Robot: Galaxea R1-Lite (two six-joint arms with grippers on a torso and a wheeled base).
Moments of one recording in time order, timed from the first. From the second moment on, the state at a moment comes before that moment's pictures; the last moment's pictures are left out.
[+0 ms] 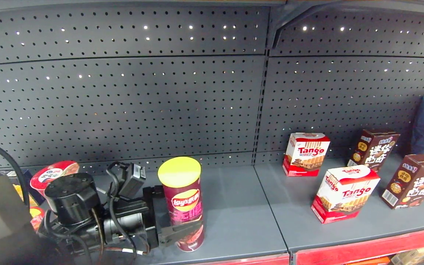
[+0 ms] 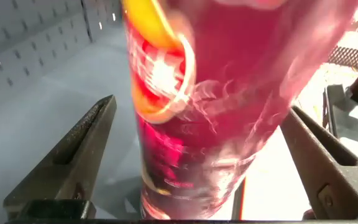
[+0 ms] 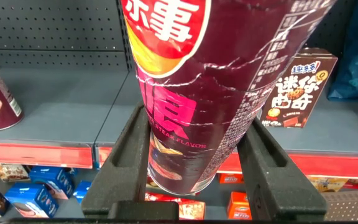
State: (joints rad) left arm -0.33 1.95 -0.26 -1.57 -0.83 -0.04; right arm -0.01 0.24 -0.34 0.06 0.17 0.00
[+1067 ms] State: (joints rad) left arm -0.25 1.48 0.00 -1.57 -0.72 -0.05; right arm 0.00 0.23 -0.36 0.05 0.17 0.02
